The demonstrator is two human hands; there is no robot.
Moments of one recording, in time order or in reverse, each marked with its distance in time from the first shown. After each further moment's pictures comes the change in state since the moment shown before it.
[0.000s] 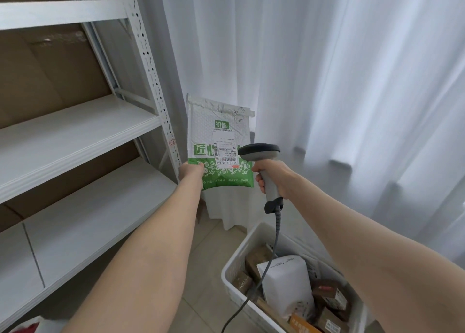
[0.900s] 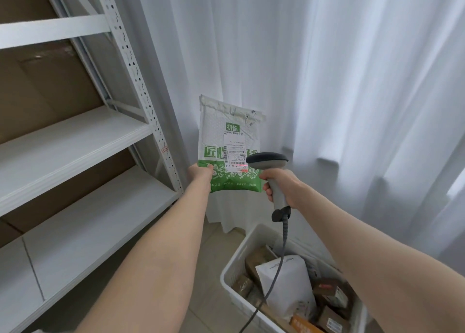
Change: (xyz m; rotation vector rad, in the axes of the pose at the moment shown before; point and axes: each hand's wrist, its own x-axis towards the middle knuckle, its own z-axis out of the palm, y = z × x) left_hand -0.045 0.000 0.047 0.044 -0.100 0.076; right_hand -0.008 0.018 -0.055 0.089 0.041 0.018
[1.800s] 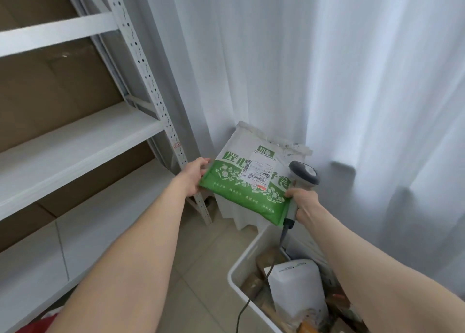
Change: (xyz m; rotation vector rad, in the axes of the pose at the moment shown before) left_hand 0.001 0.021 -0.013 0.043 -0.363 -0.179; right_hand 0.063 0.035 -0.048 0.290 0.349 0.075
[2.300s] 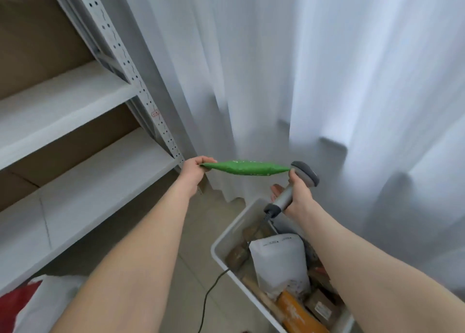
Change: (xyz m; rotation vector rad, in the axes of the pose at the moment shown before) left_hand 0.068 -0.087 0.079 0.111 0.214 0.196; right_hand 0.077 0.021 -0.049 0.329 -0.087 0.332
